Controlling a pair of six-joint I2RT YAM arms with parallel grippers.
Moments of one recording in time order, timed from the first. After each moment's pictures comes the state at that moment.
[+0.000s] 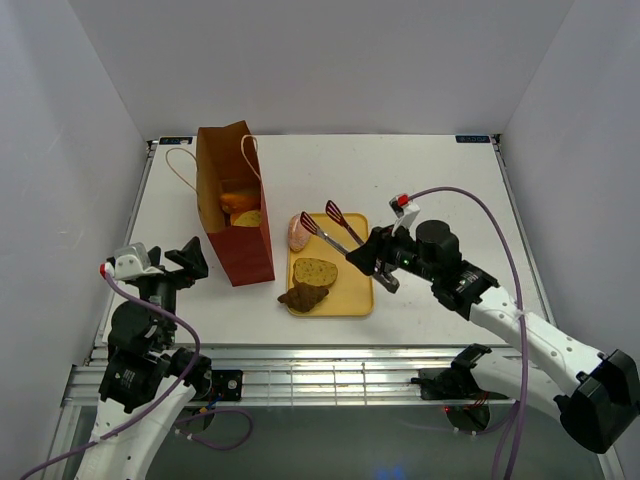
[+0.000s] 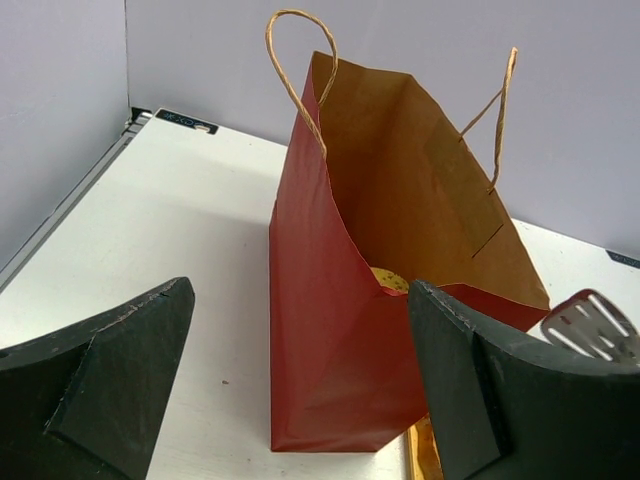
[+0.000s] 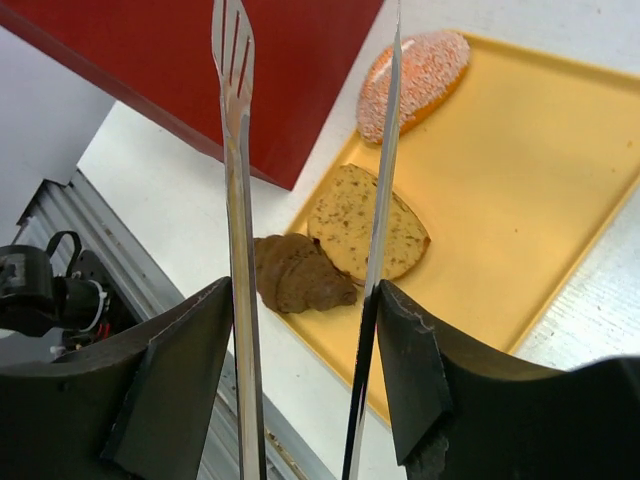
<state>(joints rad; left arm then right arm) -0.39 0.17 0.60 -0.30 -0.49 -0.23 0.69 0.94 0.69 -0.04 -0.23 0.44</state>
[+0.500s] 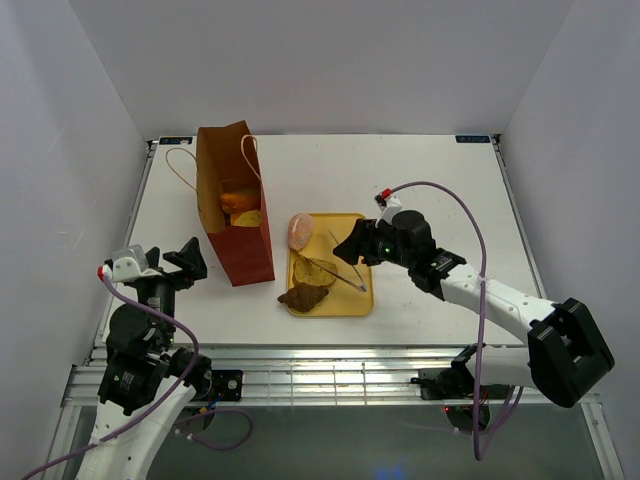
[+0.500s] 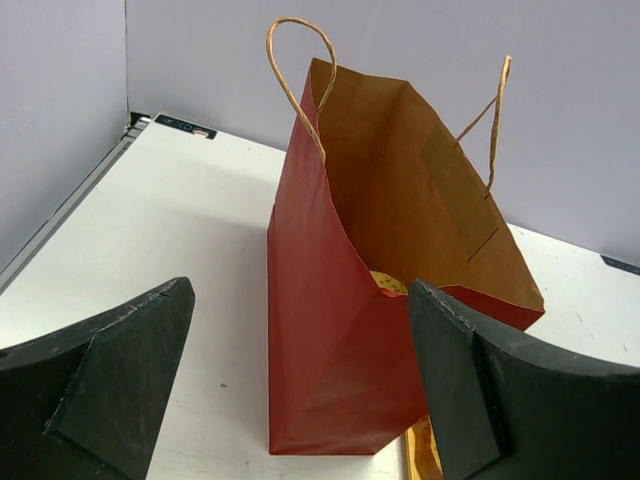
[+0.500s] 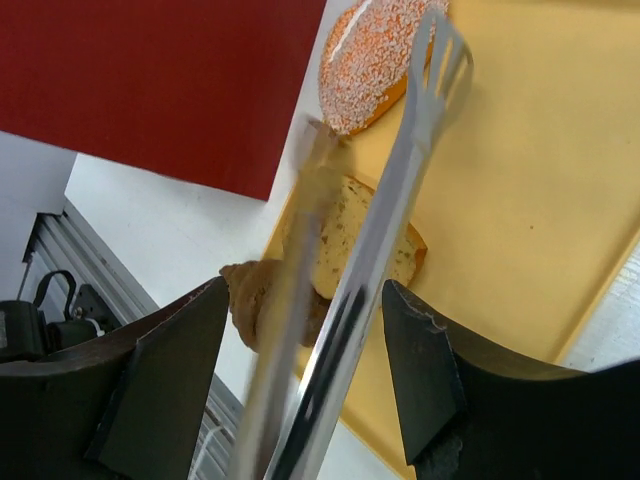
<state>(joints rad) -0.39 0.16 0.60 -0.30 -0.49 -0.23 0.66 1.23 0.69 0.12 -0.23 0.57</state>
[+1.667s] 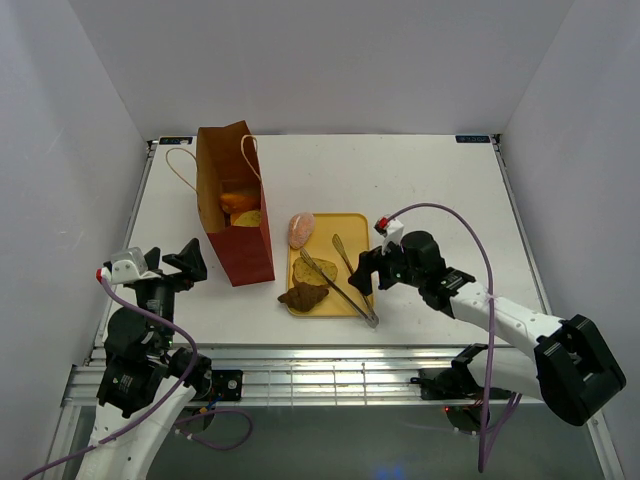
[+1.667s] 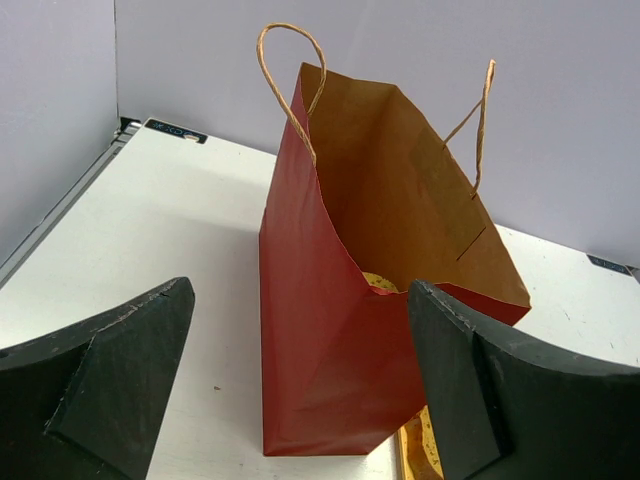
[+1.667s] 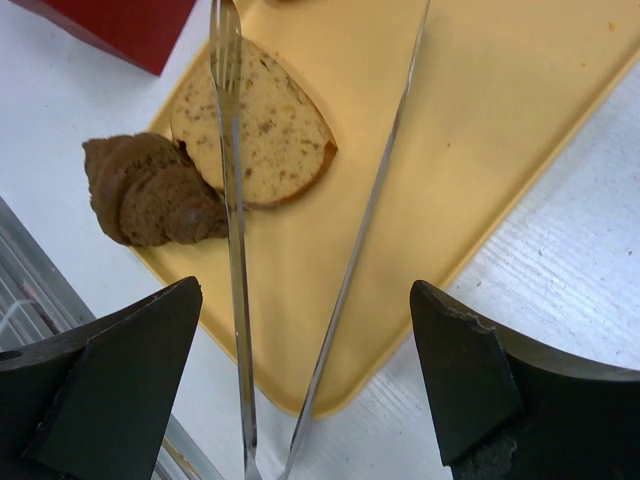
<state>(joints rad) -0.40 0.14 0.60 -0.30 -0.47 -0.23 0.63 1.14 0.52 0.09 -0.27 0.23</state>
